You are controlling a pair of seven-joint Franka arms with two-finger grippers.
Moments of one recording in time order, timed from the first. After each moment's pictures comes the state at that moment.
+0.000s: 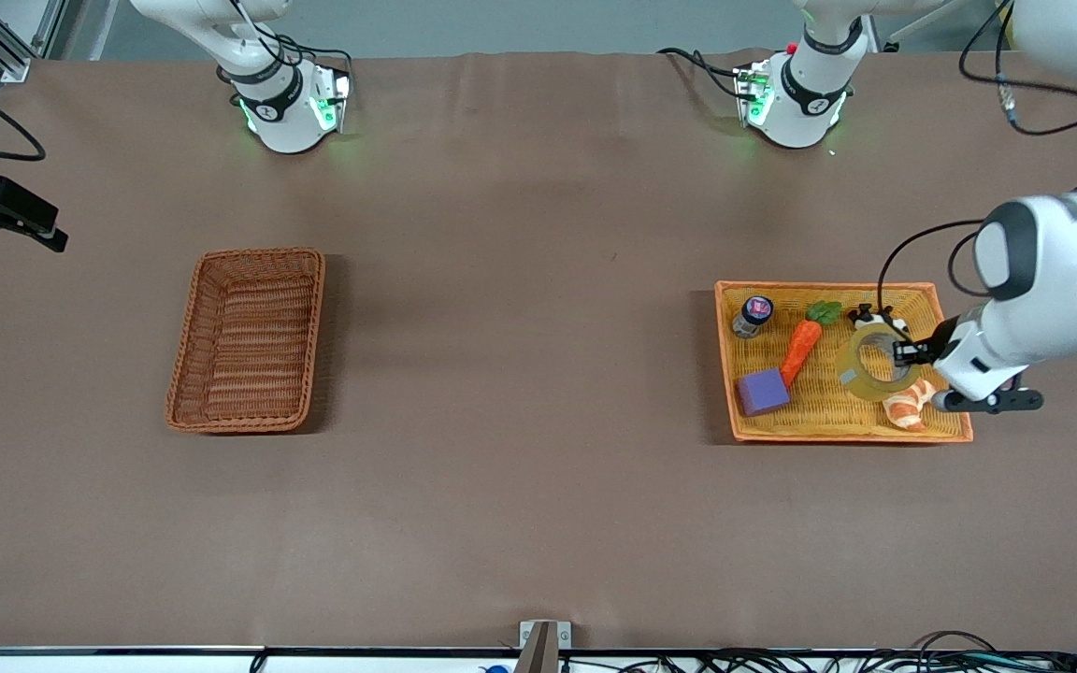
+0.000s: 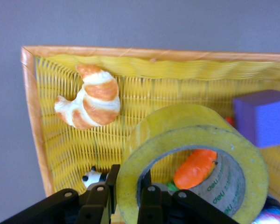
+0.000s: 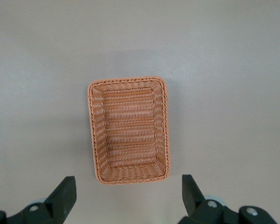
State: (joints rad) left arm 0.00 0.27 0.02 -1.89 -0.01 2.04 0.04; right arm 0.00 0.01 -0.04 -1.48 -0.01 1.49 0.00
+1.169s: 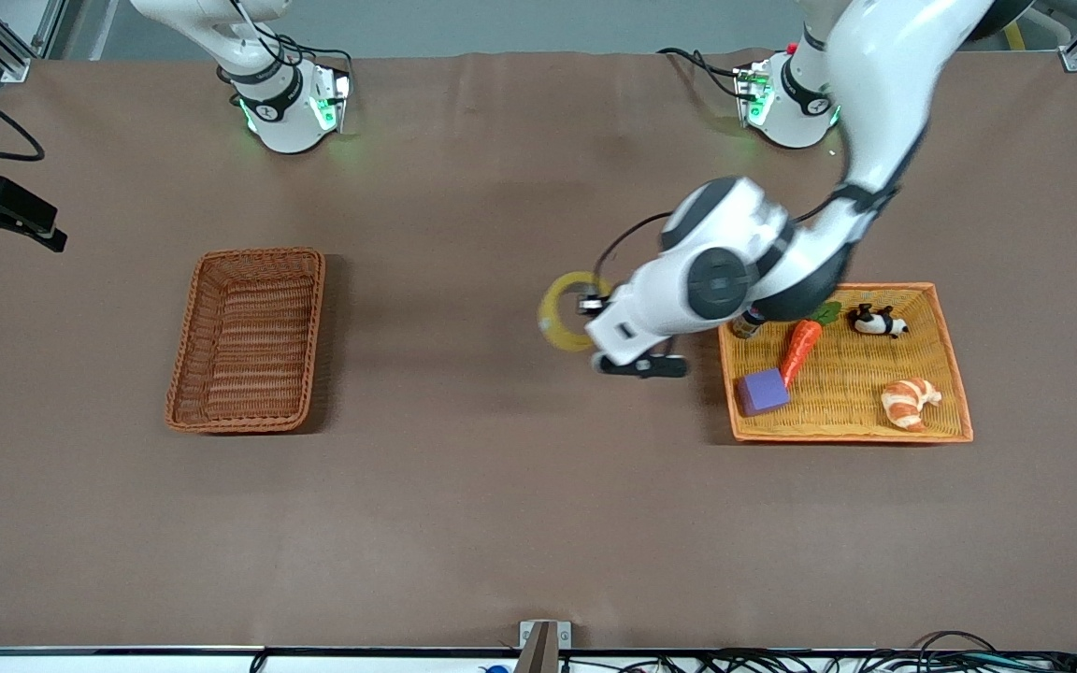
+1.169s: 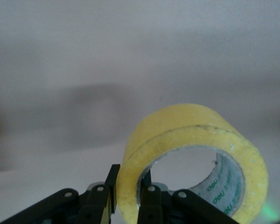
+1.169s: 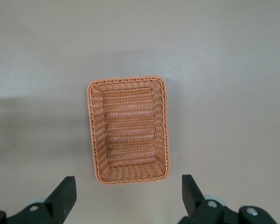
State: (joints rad) left arm -0.21 0.71 -0.60 -1.44 0.04 1.97 -0.69; right arm 0.00 0.01 -0.04 -1.48 -0.01 1.49 0.00
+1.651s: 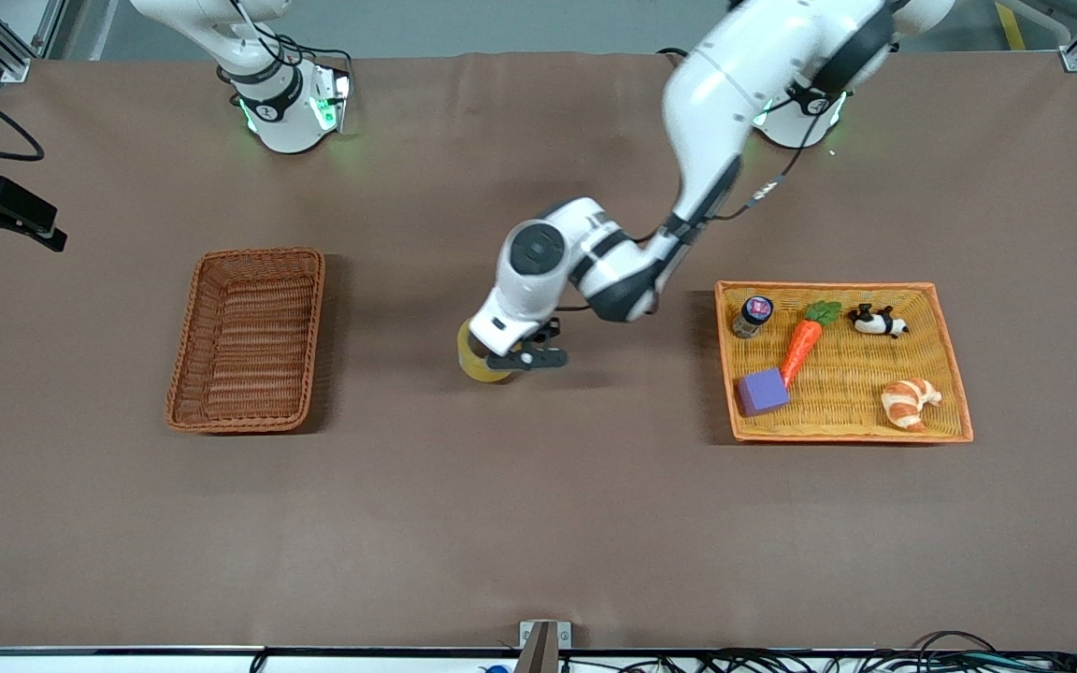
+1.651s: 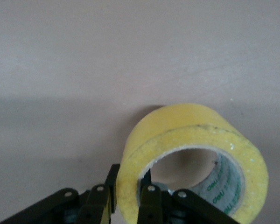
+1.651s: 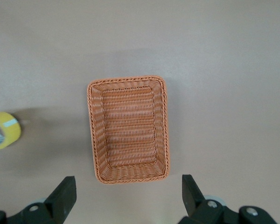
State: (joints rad) left arm -0.76 0.91 -0.15 -1.30 0.13 2.33 -0.98; right arm 0.00 0.01 -0.04 -1.48 -0.01 1.49 0.00
